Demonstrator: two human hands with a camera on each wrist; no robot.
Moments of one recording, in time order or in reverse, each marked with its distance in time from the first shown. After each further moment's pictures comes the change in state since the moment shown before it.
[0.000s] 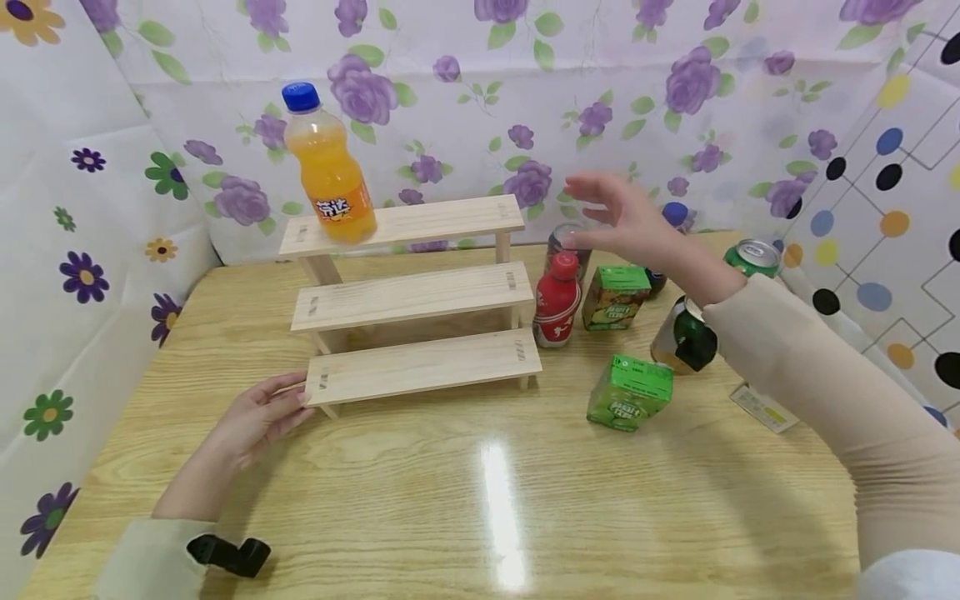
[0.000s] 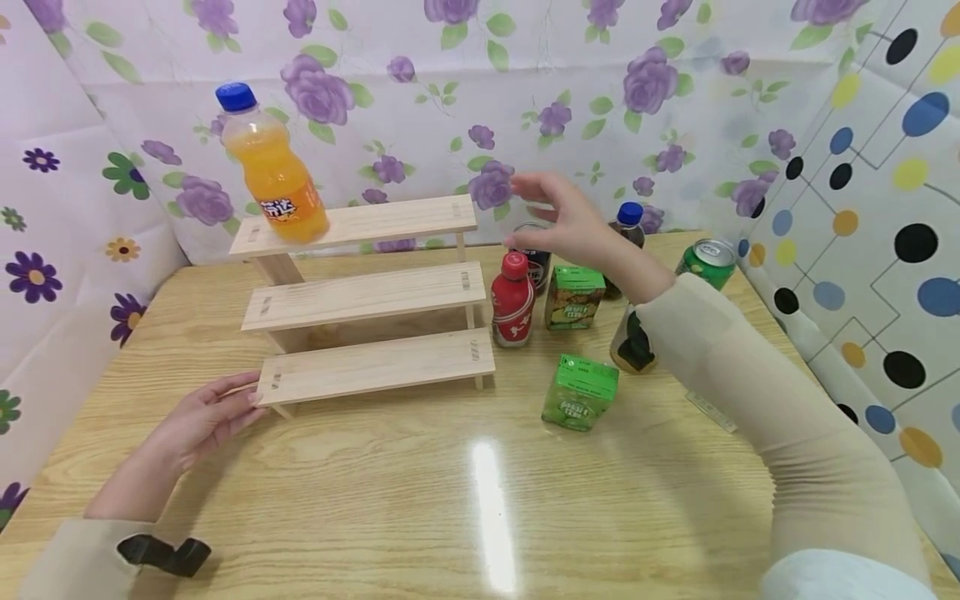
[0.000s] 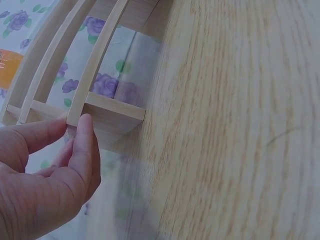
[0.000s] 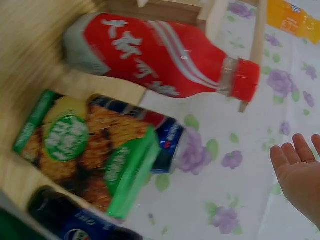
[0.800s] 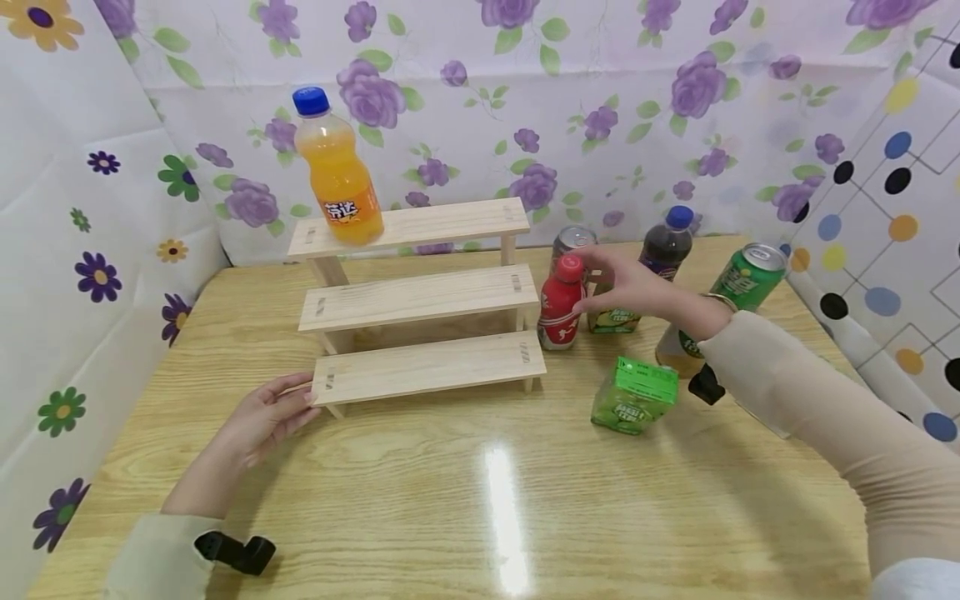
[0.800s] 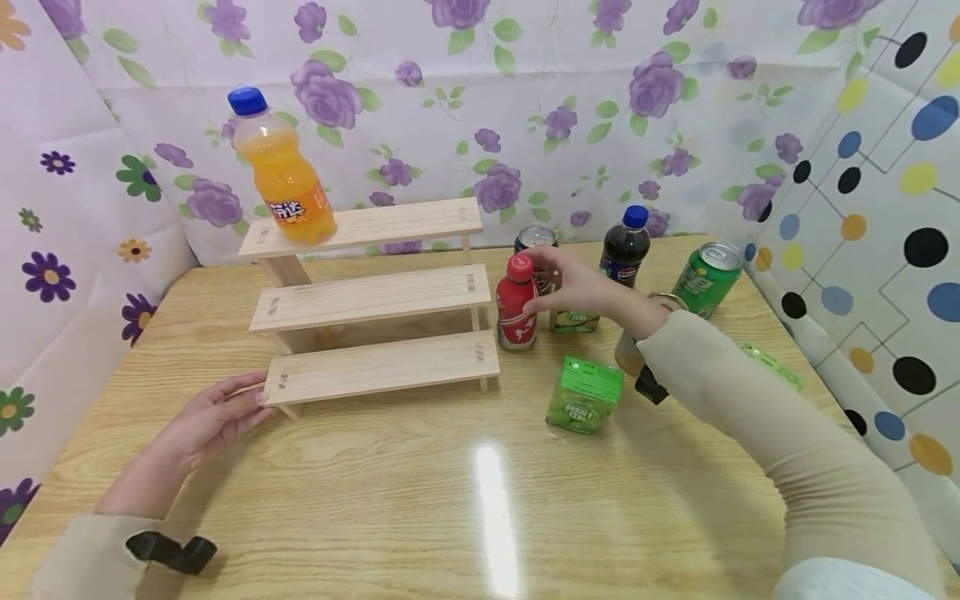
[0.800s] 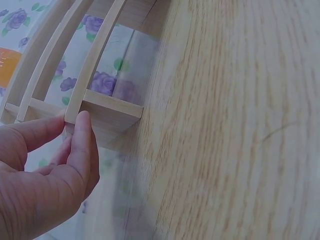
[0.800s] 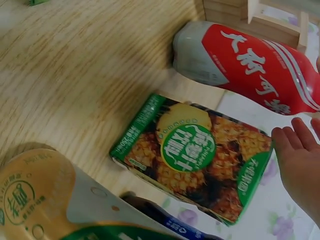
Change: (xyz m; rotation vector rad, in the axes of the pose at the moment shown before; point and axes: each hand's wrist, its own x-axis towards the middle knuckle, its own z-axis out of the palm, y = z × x) left_hand -0.001 -0.001 0.000 0.028 -0.012 0.012; right_hand -0.020 0.064 0.025 -0.010 -0.211 0.081
